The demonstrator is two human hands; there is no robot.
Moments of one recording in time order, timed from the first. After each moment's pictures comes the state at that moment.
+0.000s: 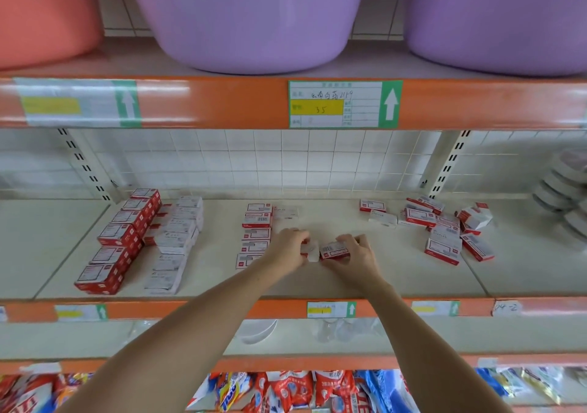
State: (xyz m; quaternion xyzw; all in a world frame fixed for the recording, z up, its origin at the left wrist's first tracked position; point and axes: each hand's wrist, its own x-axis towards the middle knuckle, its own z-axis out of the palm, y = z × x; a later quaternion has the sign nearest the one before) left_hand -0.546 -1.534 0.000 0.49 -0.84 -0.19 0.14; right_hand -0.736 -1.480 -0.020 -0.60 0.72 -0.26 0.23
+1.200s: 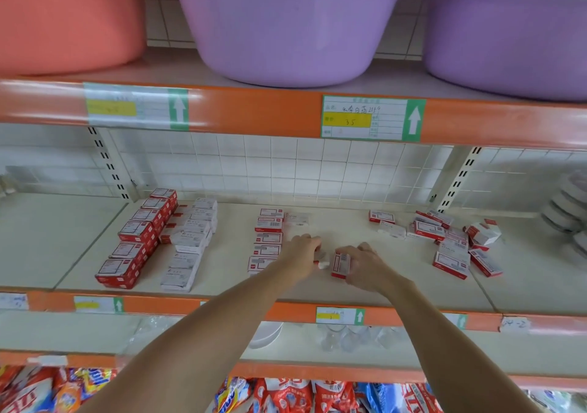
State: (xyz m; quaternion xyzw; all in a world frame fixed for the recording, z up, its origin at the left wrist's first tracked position) left_hand -0.547 -1.527 0.005 0.49 -0.85 -0.15 0.11; right_hand -0.740 -1.484 0.013 -0.68 0.69 -0.05 0.25
